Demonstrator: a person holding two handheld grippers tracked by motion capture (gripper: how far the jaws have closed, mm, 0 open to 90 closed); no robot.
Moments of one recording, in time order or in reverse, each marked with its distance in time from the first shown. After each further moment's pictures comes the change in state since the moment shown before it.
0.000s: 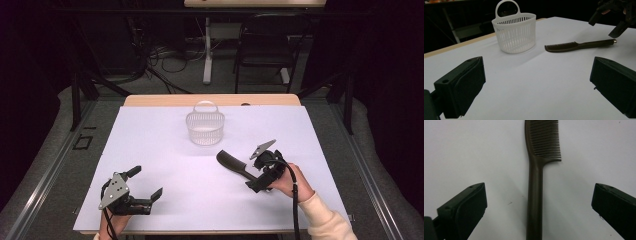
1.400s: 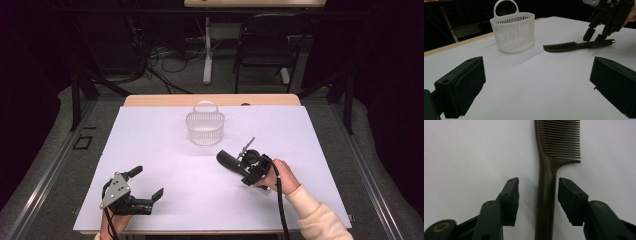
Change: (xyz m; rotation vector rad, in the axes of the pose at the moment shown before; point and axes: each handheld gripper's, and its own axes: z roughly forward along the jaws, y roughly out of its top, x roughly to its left) left arm -0.001 0.000 0.002 0.002 -0.011 -0.004; right arm 0.007 0.027 0.031 0.210 0.021 -0.009
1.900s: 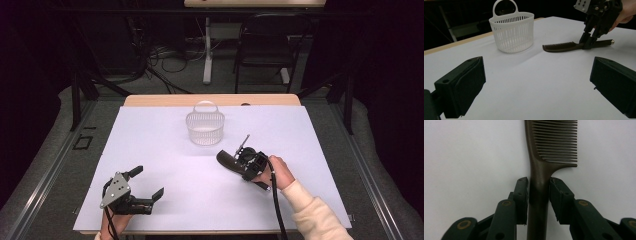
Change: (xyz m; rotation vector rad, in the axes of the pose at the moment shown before) left arm 0.001 -0.001 0.001 0.002 -0.009 -0.014; right arm -0.008 0.012 0.015 0.074 -0.006 0.005
